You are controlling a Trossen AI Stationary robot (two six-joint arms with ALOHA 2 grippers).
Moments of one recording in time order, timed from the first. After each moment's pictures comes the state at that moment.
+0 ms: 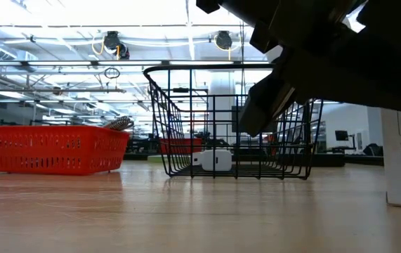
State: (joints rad) left arm -0.48 2.38 1.83 -0.13 -0.08 -0.71; right arm 0.87 1.43 0.79 -0.20 0.52 0.95
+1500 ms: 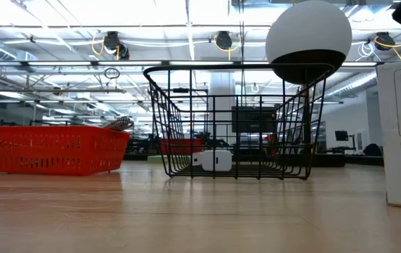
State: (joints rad) left arm -0.65 1.84 1.32 0.29 -0.32 -0.06; right arm 0.89 1.35 0.79 -0.11 0.61 0.91
